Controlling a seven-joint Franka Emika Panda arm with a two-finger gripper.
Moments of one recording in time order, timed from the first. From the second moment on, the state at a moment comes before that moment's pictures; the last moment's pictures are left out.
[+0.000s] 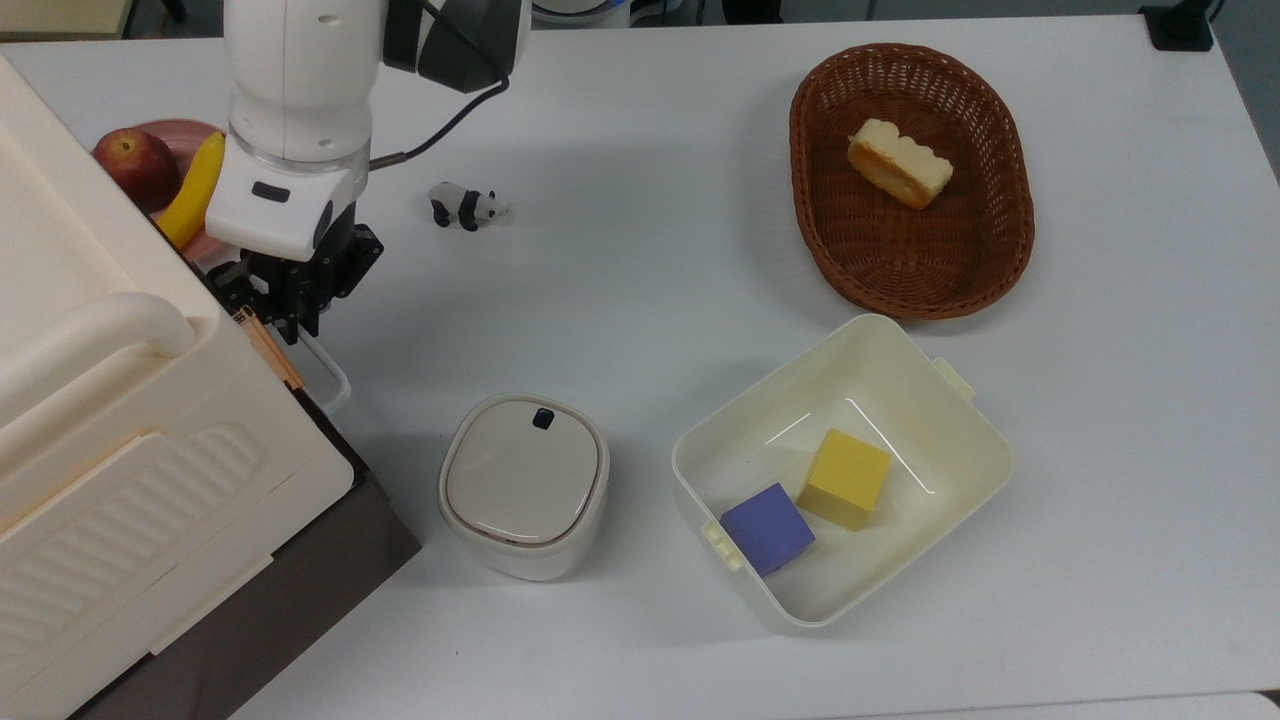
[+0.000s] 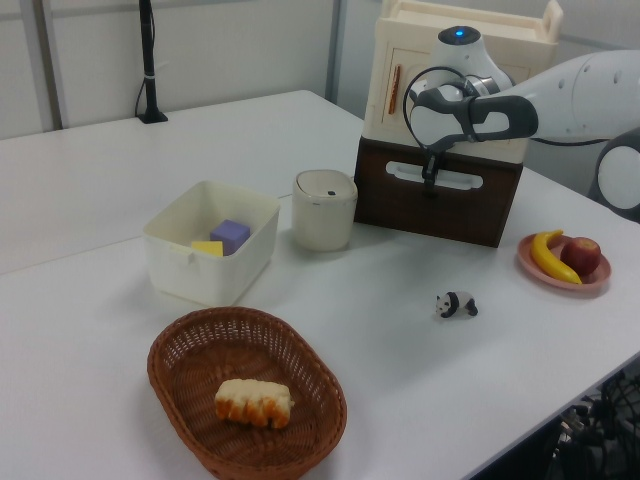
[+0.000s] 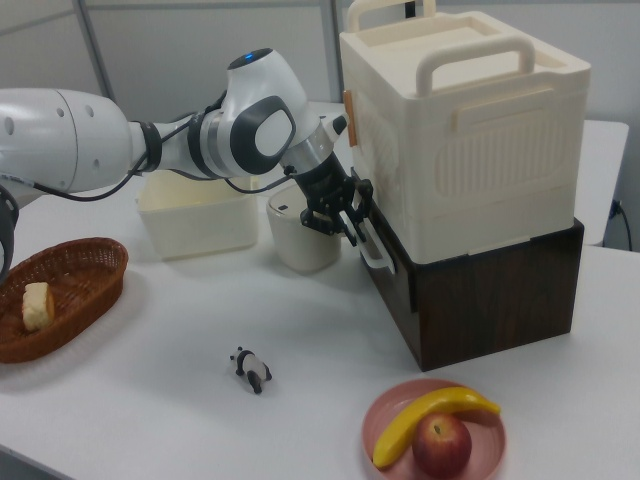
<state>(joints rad) -0.07 0.39 -0.13 -1.57 -0.24 2.24 -0.72</state>
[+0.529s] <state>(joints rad) -0.07 0.38 -0.13 -1.58 -0.24 2.24 -0.72</state>
